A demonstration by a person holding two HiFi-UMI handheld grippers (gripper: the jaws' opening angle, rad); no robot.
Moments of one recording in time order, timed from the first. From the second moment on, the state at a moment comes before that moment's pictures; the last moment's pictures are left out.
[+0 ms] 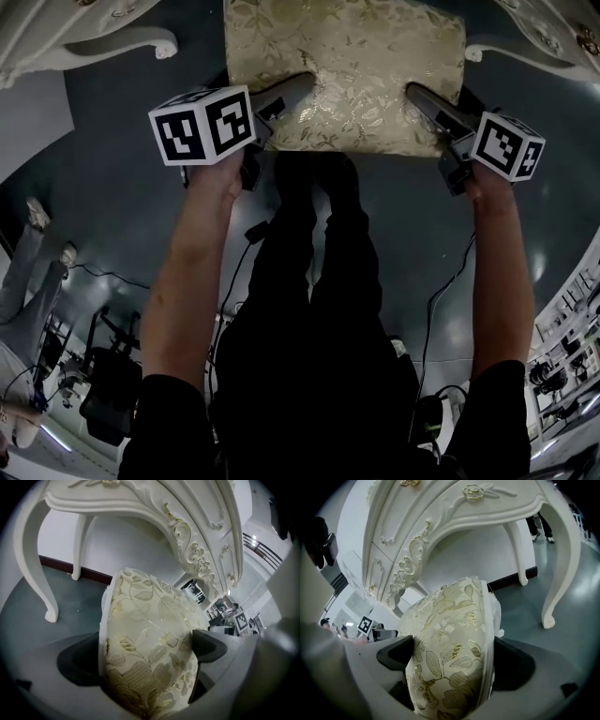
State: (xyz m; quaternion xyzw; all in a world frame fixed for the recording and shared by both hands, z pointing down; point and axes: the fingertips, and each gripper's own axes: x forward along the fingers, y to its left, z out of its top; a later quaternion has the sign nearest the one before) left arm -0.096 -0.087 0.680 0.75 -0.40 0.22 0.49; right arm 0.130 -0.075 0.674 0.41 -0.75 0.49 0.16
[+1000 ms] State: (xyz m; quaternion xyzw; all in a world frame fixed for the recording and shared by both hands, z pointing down) left arm -0.096 -0.115 0.687 0.75 -0.41 0.21 0.47; right arm 0.132 -0.105 0.681 0.43 -0.75 0.48 0.12
